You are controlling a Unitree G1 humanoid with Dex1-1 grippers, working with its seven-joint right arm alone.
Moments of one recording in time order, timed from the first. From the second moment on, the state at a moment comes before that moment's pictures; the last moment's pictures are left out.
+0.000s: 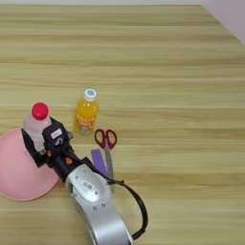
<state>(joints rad) 0.15 -0.07 0.34 -0.23 -0.01 0.10 0.29</state>
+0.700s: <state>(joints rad) 0.12 -0.07 0.36 -0.06 -0.04 0.10 0.29</state>
